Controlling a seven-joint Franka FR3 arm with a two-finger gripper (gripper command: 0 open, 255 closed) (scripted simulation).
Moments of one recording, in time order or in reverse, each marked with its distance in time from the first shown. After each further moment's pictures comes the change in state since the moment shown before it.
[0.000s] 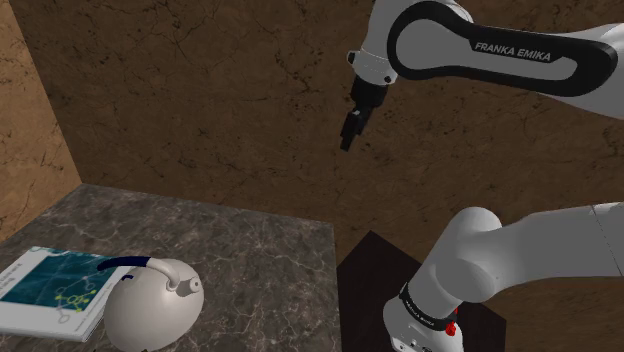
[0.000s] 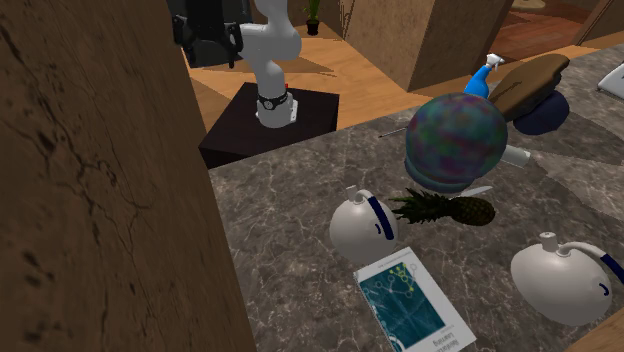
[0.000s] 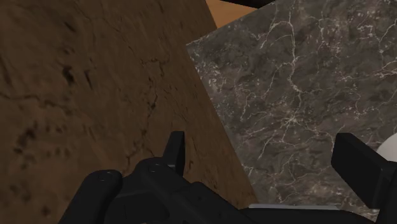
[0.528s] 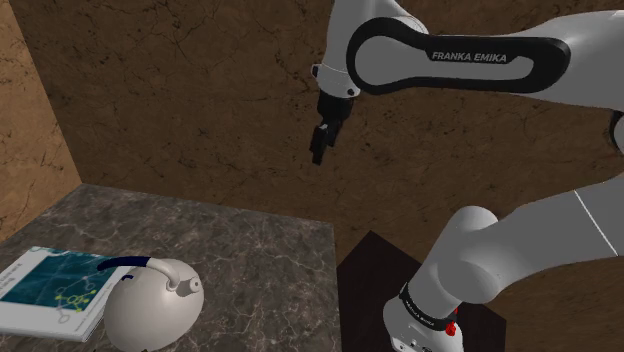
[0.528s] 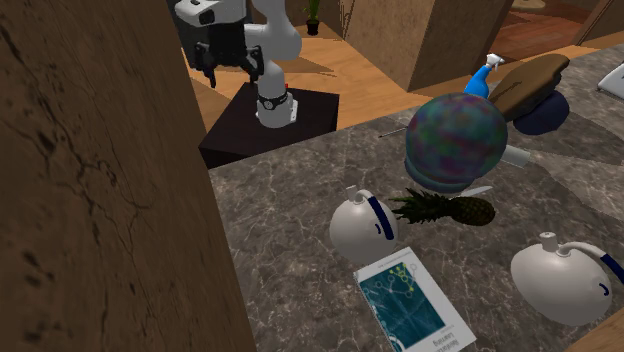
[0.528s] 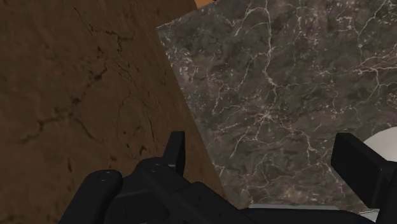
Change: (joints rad) arm 0.048 0.158 0.086 0.034 0.044 0.069 0.060
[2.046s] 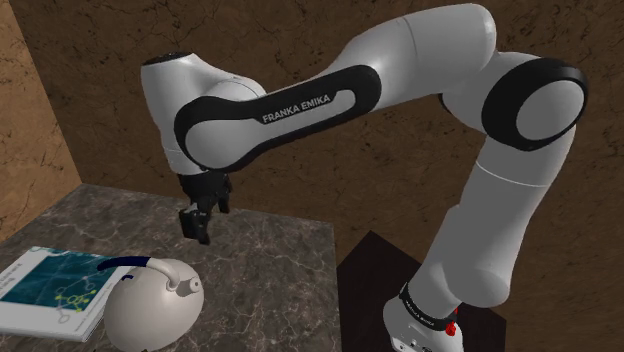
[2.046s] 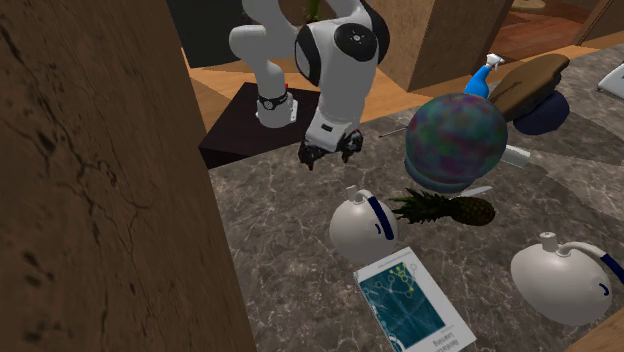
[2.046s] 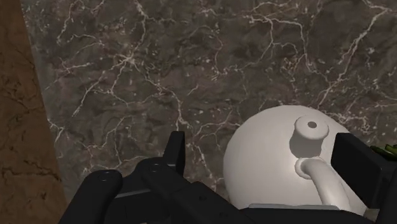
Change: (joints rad) arm 0.180 0.747 0.277 0.431 -0.039 0.103 0.257
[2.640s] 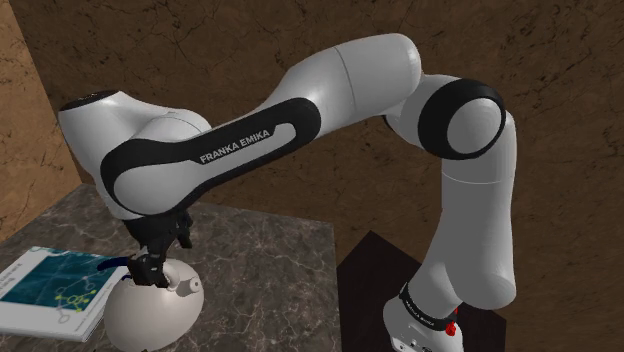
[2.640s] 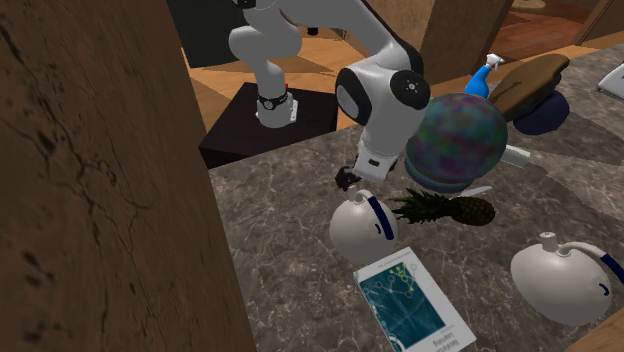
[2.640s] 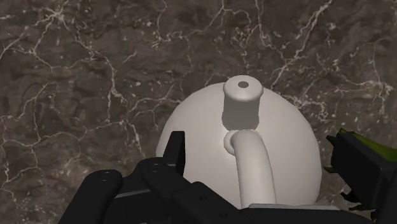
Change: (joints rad) arm 0.117 0.287 0.032 0.251 -0.069 -0.043 0.073
